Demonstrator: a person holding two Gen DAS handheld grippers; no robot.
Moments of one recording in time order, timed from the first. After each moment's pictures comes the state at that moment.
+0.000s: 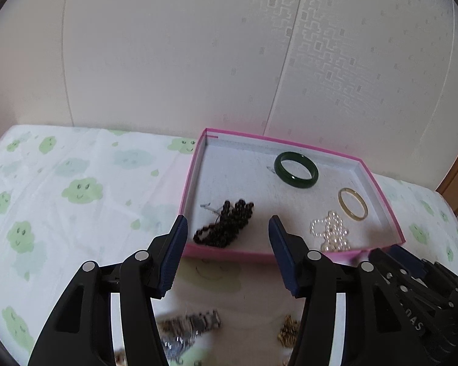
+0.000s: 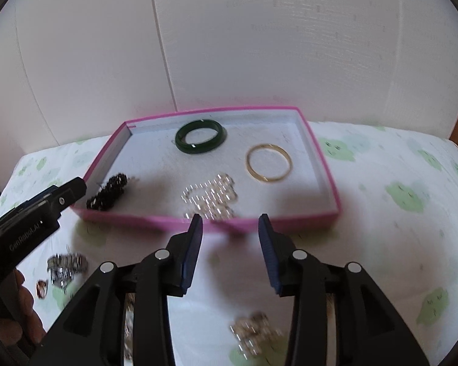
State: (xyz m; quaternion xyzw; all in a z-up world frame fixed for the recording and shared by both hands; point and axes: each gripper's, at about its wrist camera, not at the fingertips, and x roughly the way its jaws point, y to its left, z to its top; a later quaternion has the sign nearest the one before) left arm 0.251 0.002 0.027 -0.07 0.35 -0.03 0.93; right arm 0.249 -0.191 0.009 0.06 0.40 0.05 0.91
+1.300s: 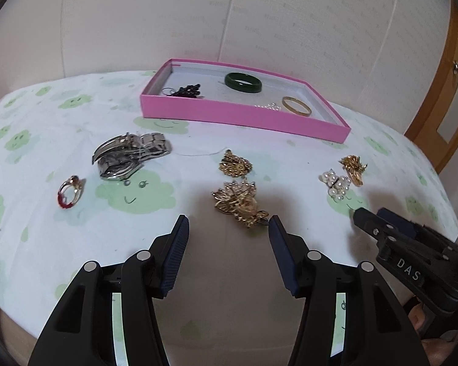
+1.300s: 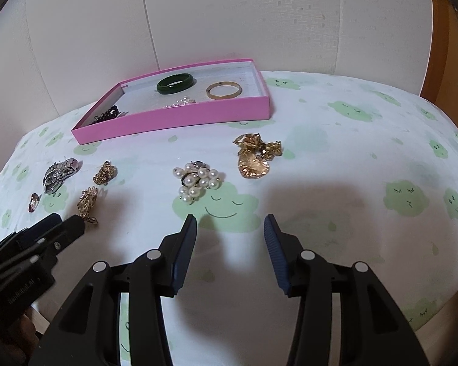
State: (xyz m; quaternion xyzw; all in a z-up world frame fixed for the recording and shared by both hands) left arm 0.121 -0.045 -0.024 -0.05 0.39 -0.10 0.91; right arm 0.143 -0.236 -0.029 0.07 0.42 0.04 0.90
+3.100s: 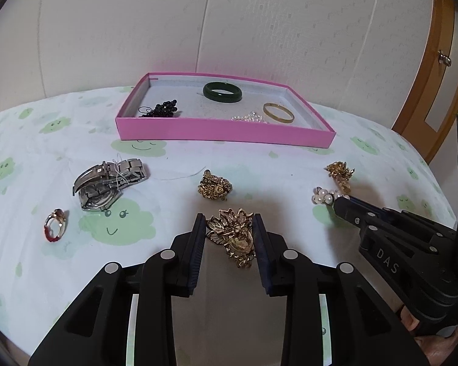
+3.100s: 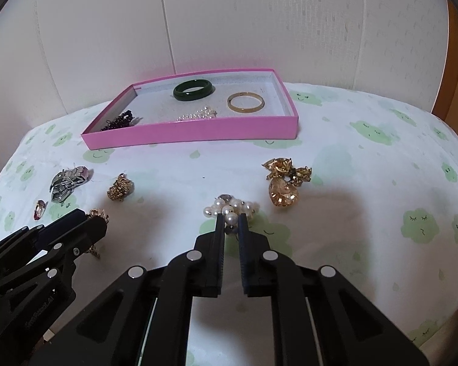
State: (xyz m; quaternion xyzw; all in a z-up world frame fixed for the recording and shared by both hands) left arm 0.133 -0.053 -0.013 -0.03 0.38 -0.13 0.92; right arm 0.164 -0.216 -0.020 0.05 0.41 0.05 0.91
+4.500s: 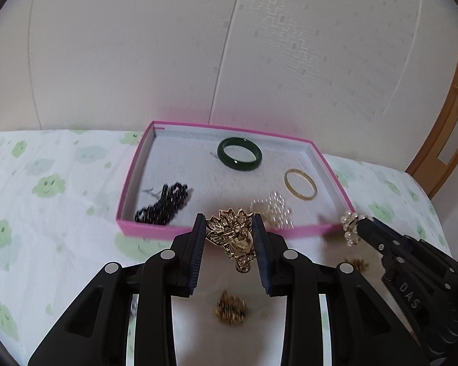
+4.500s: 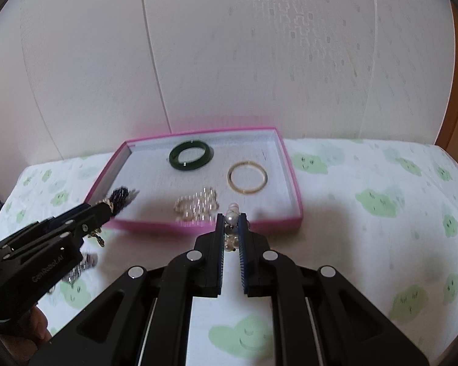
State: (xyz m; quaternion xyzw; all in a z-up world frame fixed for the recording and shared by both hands) left arm 0.237 -0.048 0.040 -0.06 0.37 -0.11 0.92; right arm 0.240 -0.222 0.034 0.06 0.37 0.05 0.93
